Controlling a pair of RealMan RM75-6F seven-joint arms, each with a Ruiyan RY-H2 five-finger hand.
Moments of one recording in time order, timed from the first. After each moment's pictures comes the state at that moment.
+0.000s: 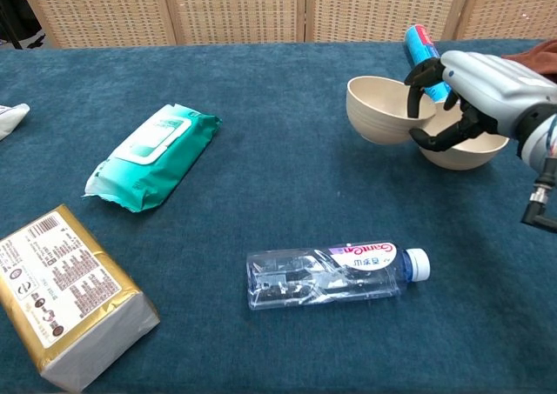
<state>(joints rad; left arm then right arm) 0.05 -1.01 -0.05 -1.97 1.57 1.68 -0.15 0.53 -1.69 0.23 -1.52 -1.15 1.27 -0.45</state>
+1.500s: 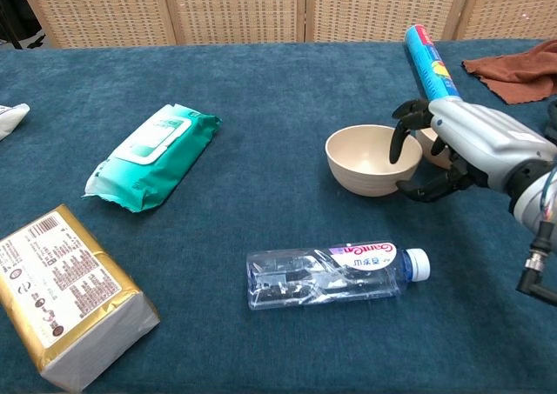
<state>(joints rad) 0.08 -1.00 -0.06 -1.99 1.63 1.76 -0.16 0.47 -1.77 0.16 -1.56 -1.18 1.31 -0.47</state>
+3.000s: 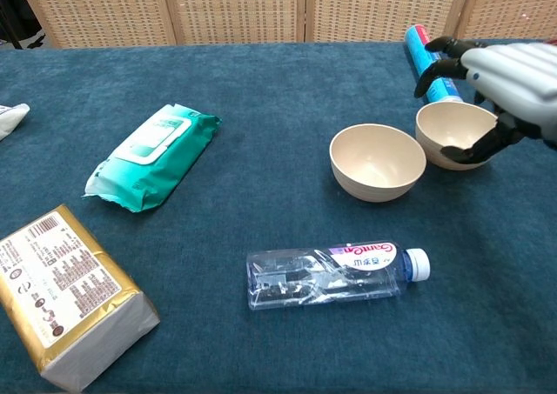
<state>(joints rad) 0.08 -1.01 -0.06 -1.98 1.63 1.75 -0.16 0.48 -1.55 0.18 -1.74 -1.19 1.33 -0.72</state>
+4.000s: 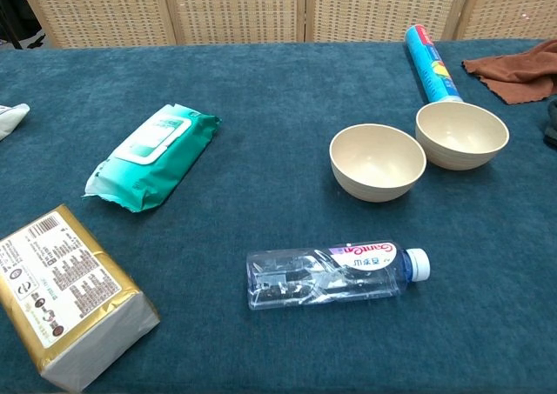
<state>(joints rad) 0.05 -1.11 -0.07 -1.92 1.58 1.69 -0.05 0.08 -0.99 0.01 -1.96 -1.48 1.70 -0.39</state>
